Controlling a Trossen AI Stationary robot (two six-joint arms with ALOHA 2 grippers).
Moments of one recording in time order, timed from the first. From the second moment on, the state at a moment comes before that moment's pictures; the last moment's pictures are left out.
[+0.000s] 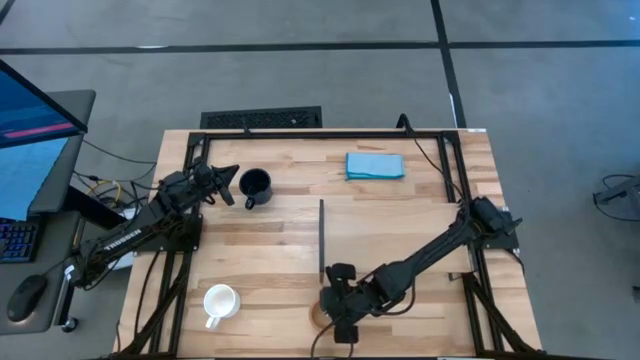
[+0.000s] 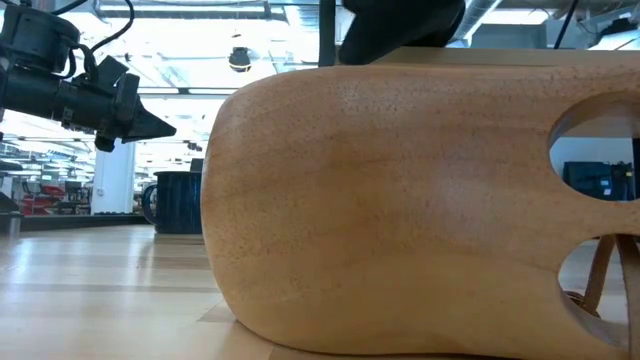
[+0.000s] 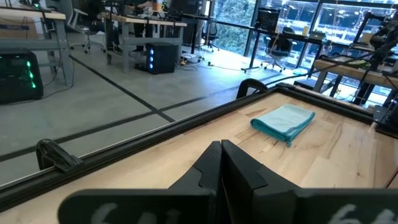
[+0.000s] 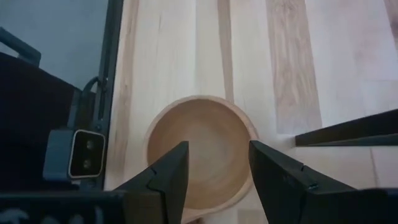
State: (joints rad) left arm 0.65 0.12 0.01 0.04 -0.06 -0.16; right arm 0.59 2.01 1.59 -0.60 0.17 0.49
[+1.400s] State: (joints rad) left arm 0.65 0.12 0.01 0.04 -0.06 -0.14; right arm 0.68 2.02 1.59 -0.60 0.01 0.76
